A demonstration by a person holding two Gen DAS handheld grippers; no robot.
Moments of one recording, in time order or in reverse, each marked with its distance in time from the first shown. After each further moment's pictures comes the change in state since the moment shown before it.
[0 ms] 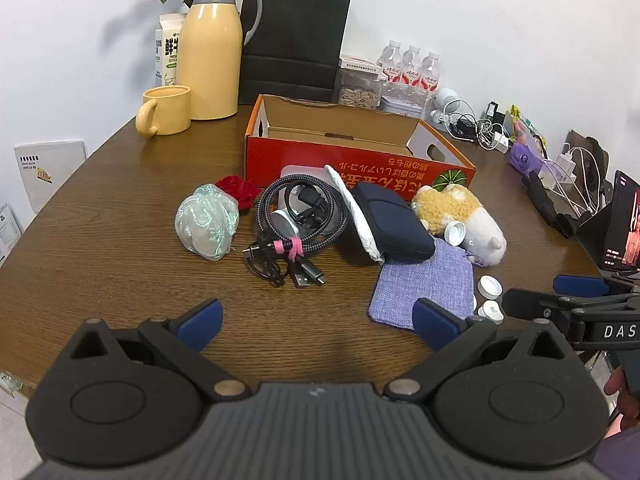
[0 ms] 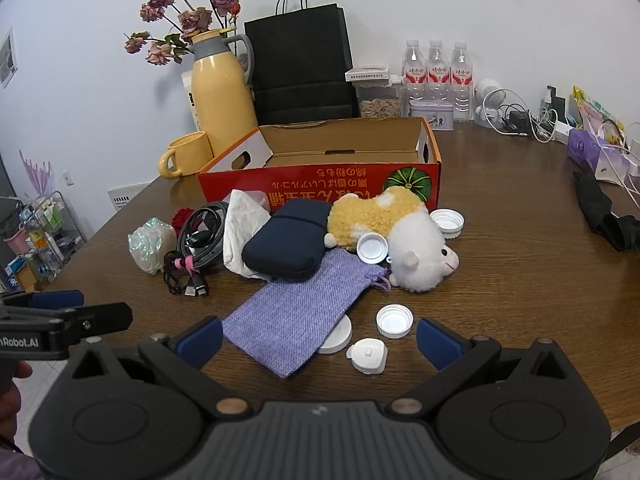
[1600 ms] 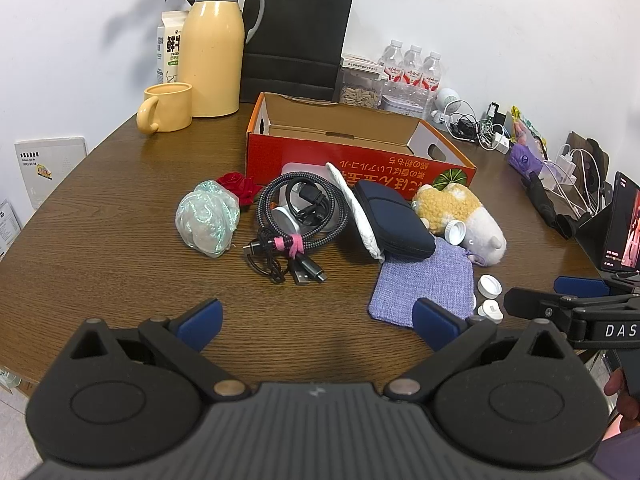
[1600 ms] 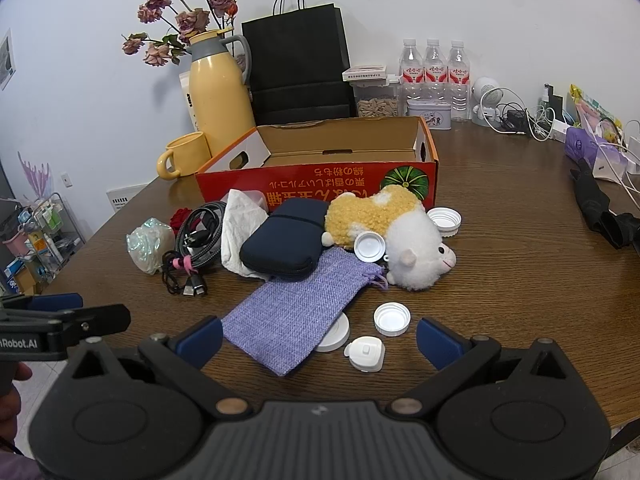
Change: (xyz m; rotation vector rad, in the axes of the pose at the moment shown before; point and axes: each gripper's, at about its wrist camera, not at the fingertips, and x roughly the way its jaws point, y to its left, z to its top) left arm 0.001 0.000 -0.005 -0.005 -0.005 0.001; right arm -0.001 -0.001 -0.002 0.006 -0.001 -0.001
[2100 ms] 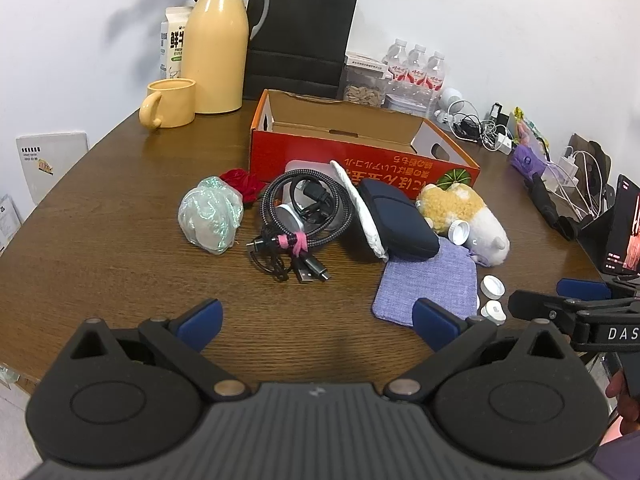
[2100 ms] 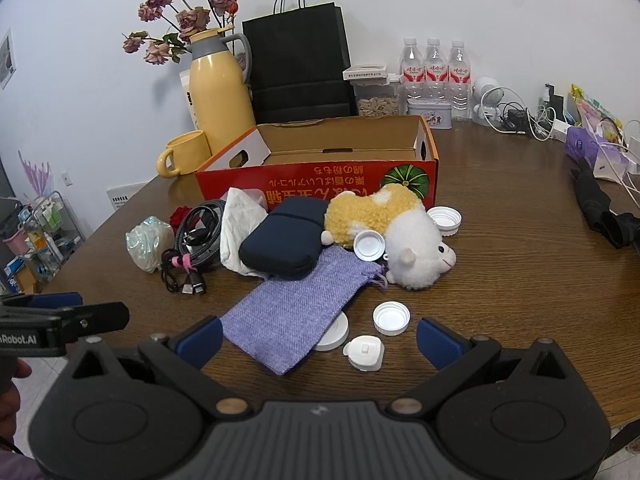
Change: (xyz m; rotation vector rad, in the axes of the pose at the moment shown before) left arm 0.003 0.005 -0.003 -0.017 0.005 0.000; right arm 0.000 -0.002 -0.002 0.000 0.002 -0.003
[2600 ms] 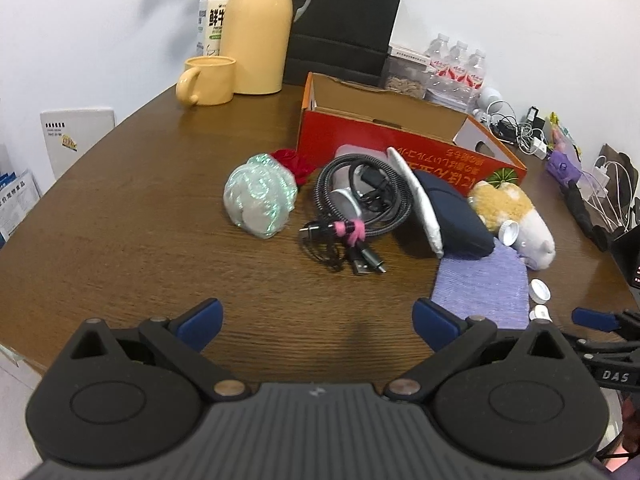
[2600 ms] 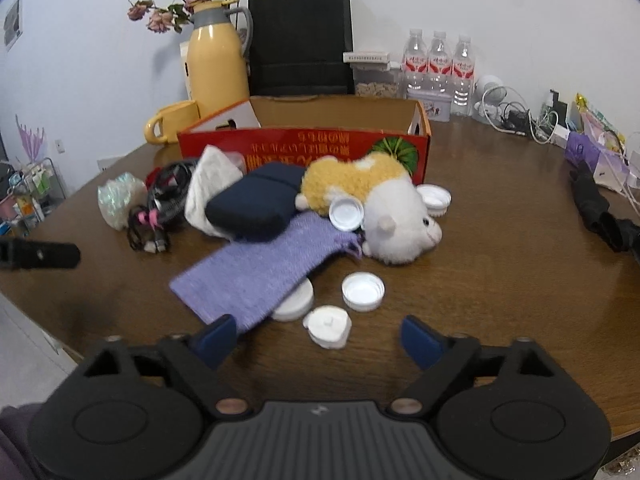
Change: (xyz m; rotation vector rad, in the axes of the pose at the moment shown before) left arm 0.022 0.034 -0.006 -0.072 0.025 0.062; right arm 0.032 -0.020 -0.032 -0.096 0.022 -0.035
